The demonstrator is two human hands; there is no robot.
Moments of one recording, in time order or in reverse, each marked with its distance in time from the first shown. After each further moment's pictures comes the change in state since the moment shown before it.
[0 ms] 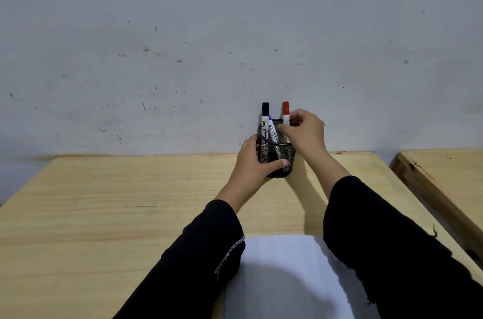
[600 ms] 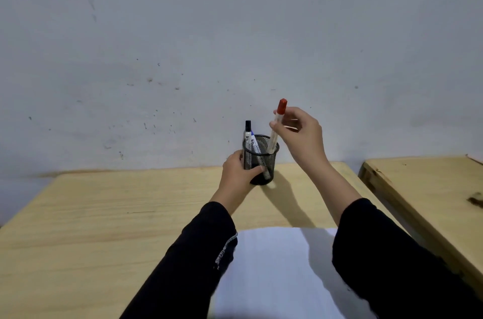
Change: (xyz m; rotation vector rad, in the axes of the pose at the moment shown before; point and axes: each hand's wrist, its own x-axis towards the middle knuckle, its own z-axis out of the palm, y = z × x) left_hand -0.030 0.045 -0.002 -0.033 0.036 -0.142; right_hand -0.056 -0.054 -0.069 0.309 0.045 -0.190
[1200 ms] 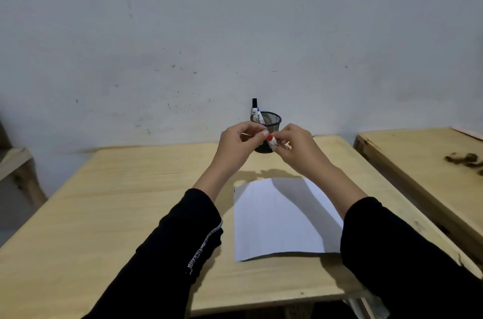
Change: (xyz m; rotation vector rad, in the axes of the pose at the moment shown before) left_hand -0.116 0.064 -0.046 -0.017 -0.045 0.289; right_hand -0.109 -0.020 -0.022 -0.553 -0.365 -0.130
